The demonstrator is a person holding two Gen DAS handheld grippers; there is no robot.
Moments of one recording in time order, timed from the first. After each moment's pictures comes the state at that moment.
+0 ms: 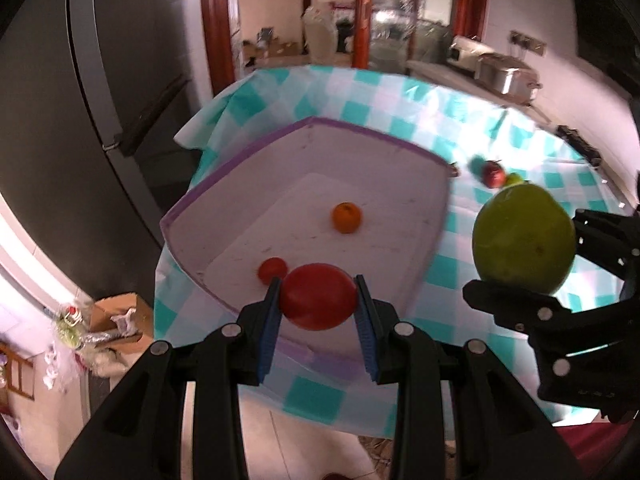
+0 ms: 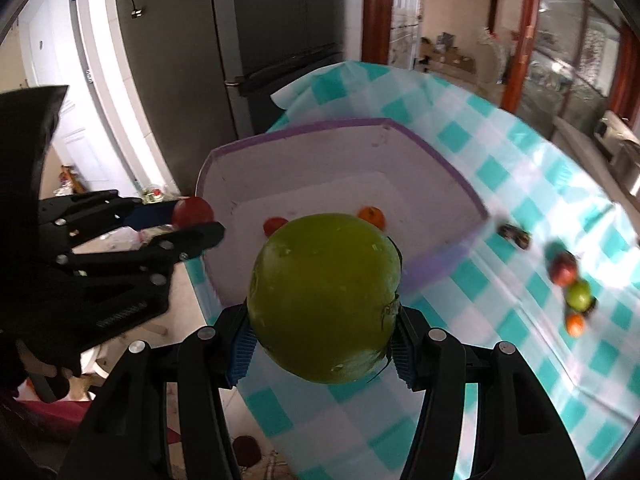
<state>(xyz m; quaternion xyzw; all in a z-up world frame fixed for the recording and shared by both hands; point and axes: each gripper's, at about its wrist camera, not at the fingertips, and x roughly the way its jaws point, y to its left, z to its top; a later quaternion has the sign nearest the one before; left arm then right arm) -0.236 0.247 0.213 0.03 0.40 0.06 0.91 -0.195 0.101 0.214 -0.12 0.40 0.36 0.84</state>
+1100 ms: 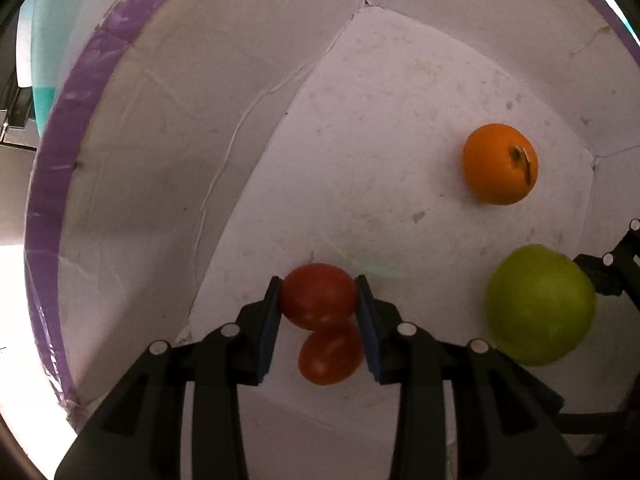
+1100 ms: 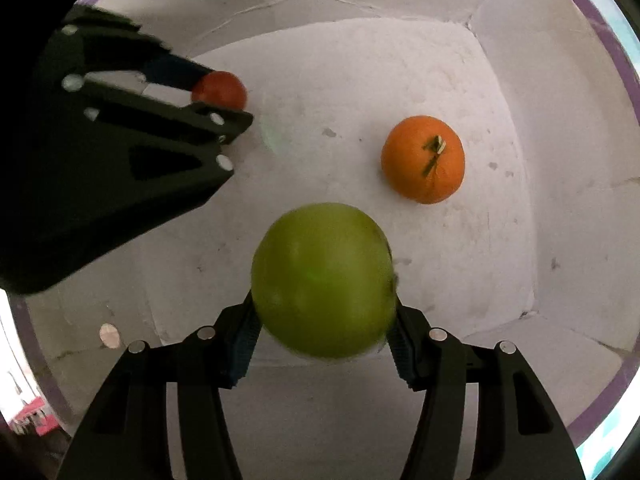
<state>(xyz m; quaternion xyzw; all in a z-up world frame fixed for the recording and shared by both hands) -0.023 0.315 0.080 0.08 0.70 0.08 0.71 -0.048 0.223 0.072 -0.26 0.64 0.36 0.63</state>
